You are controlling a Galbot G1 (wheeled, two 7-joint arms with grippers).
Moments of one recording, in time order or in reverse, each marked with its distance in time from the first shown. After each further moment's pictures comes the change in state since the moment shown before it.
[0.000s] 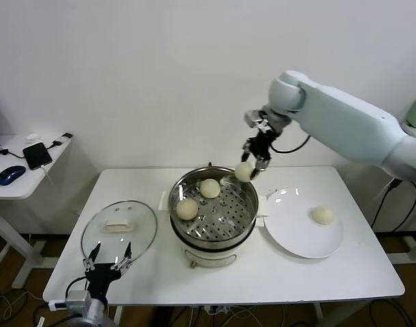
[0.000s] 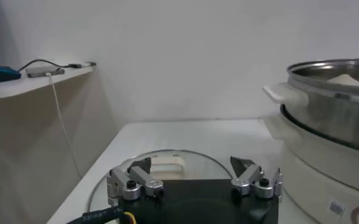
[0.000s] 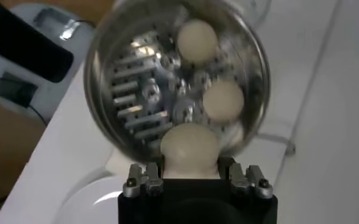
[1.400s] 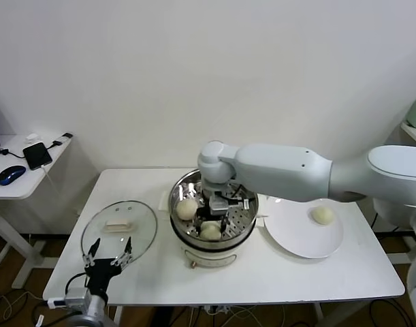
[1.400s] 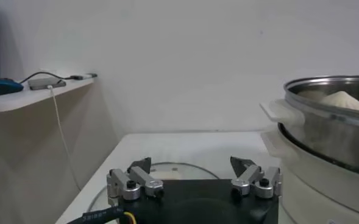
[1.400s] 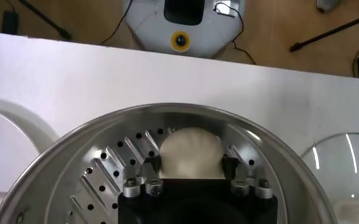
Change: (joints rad) left arm -0.005 -0.011 0.005 -0.029 0.002 0.000 -0.005; right arm -0.097 0.140 -0.205 0.253 -0.348 0.614 0.209
